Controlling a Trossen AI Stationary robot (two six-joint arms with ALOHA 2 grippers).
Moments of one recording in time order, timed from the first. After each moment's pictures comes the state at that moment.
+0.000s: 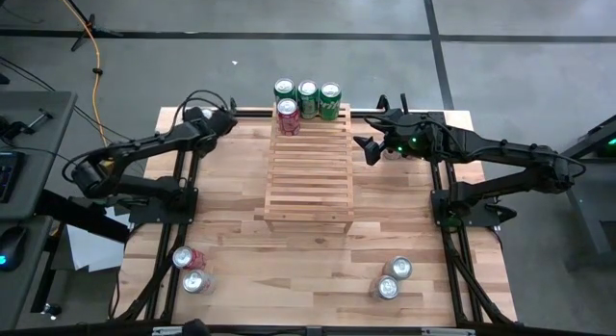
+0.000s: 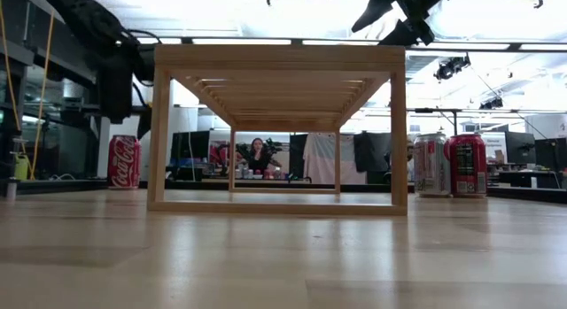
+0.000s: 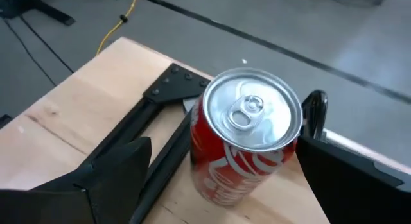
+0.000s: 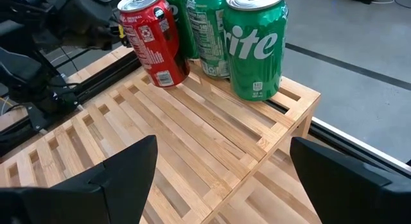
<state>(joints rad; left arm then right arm) 0.79 1.22 0.62 -0.50 -0.88 -1.11 -0.20 1.07 1.04 -0.47 0.37 0.43</state>
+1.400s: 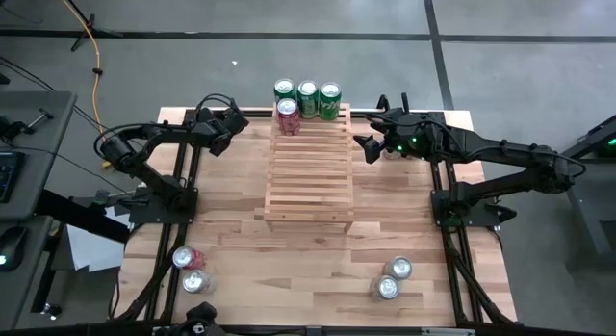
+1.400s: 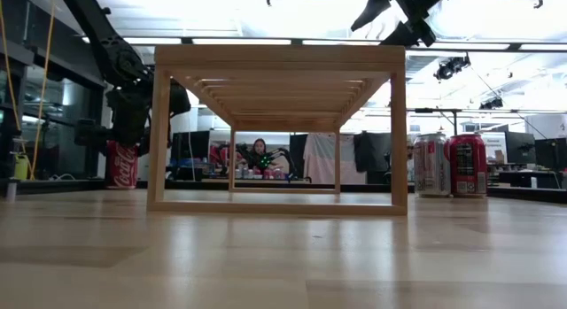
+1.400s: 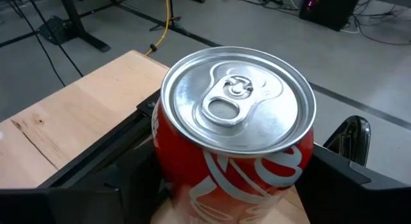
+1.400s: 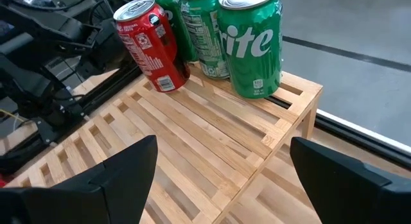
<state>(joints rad) 0.82 1.53 0.62 -0.24 -1.06 -1.17 -0.20 1.07 1.04 -0.47 0.37 0.51</state>
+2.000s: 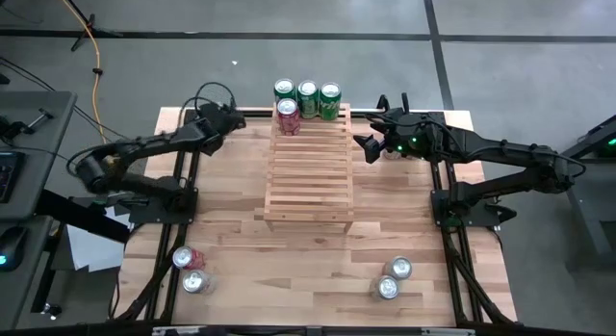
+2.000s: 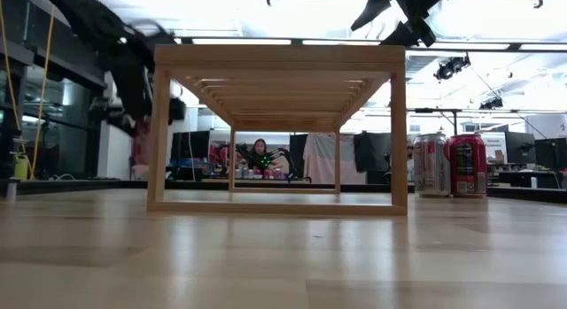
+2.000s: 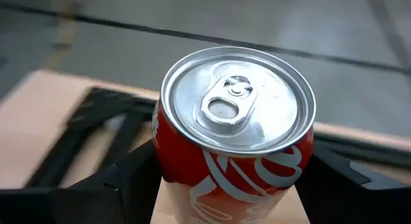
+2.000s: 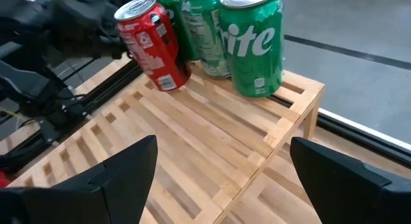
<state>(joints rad) 0.72 1.23 0.62 -0.24 -0.78 -0.76 -0.20 1.07 1.04 -0.47 0.37 0.52</state>
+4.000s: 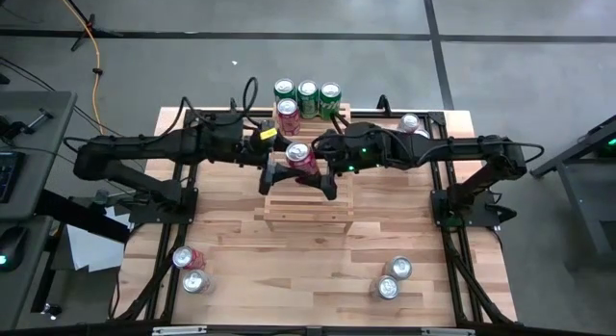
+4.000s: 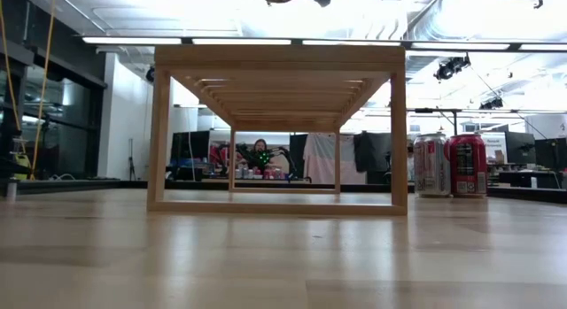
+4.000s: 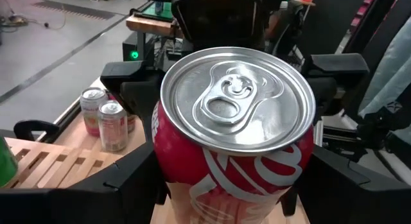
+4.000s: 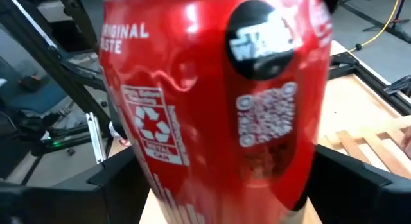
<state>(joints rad) 0.07 1.24 1.23 -0.21 0.05 -0.14 -0.01 1.53 1.45 -0.26 -0.06 0.26</state>
